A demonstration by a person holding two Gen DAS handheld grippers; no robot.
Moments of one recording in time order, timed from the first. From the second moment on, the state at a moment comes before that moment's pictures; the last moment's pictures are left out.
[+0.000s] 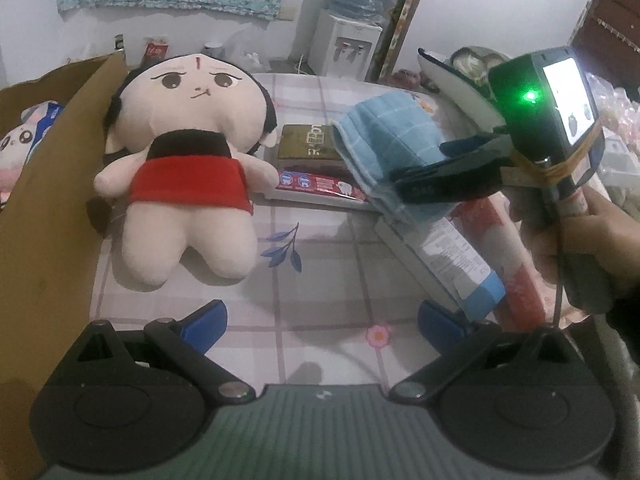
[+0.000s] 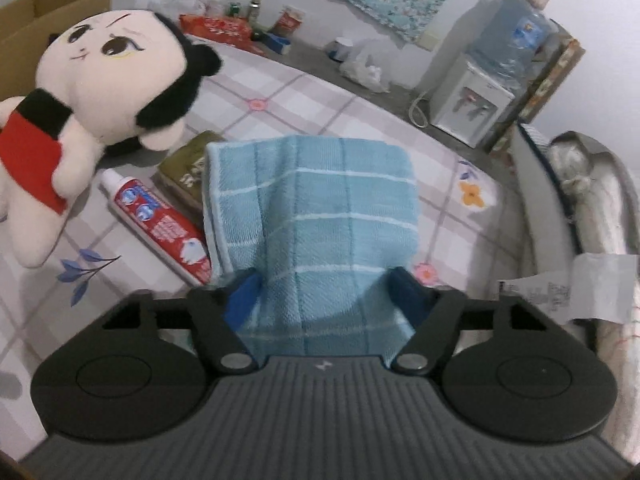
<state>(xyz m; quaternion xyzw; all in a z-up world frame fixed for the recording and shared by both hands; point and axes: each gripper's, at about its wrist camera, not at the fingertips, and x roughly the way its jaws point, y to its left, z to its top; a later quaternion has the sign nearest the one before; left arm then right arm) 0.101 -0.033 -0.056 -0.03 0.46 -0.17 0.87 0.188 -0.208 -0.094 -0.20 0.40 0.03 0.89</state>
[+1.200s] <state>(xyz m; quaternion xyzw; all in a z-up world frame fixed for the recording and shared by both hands) -0.001 0.028 -0.021 -0.06 0.44 -0.25 0.86 0.029 -0.245 -0.104 0.34 0.49 0.14 0.79</state>
